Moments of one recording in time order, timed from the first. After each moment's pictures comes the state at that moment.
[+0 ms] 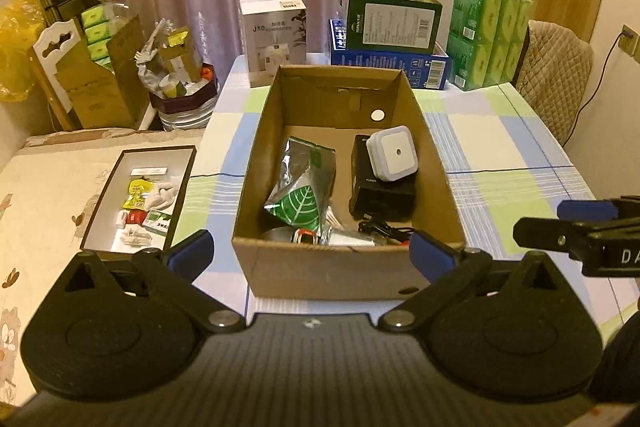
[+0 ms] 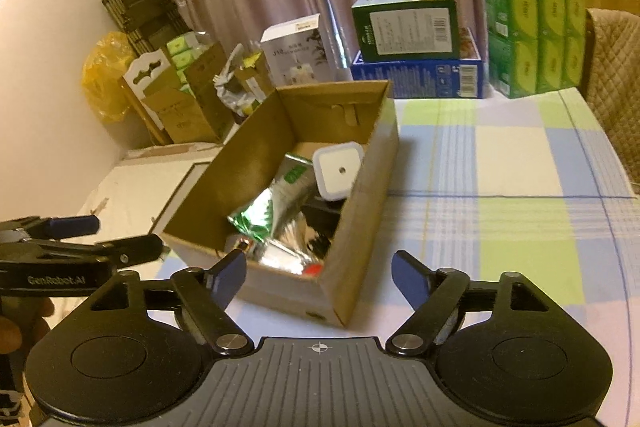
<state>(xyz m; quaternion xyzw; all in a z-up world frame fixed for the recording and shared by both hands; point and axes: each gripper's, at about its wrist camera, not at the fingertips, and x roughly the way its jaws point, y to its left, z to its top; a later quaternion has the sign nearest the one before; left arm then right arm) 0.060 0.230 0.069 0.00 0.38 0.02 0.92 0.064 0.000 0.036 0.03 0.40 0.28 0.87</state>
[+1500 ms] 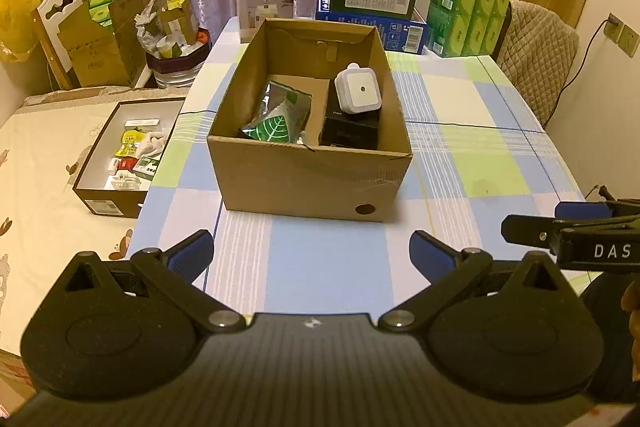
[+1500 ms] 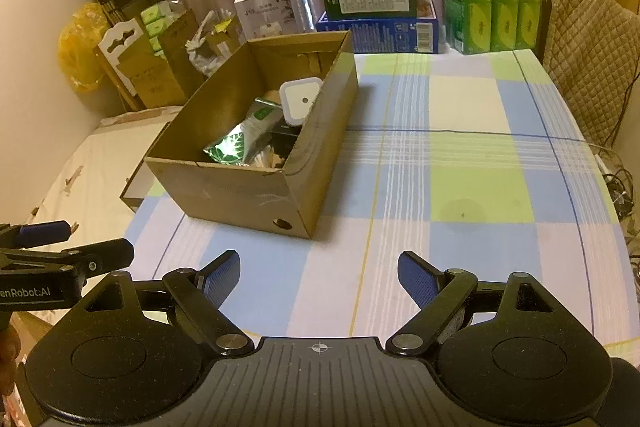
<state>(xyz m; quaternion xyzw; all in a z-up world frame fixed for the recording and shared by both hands) -0.017 0.198 0.057 -0.02 0.42 0.01 0.91 -0.001 -0.032 0.027 0.01 0.44 0.23 0.87</state>
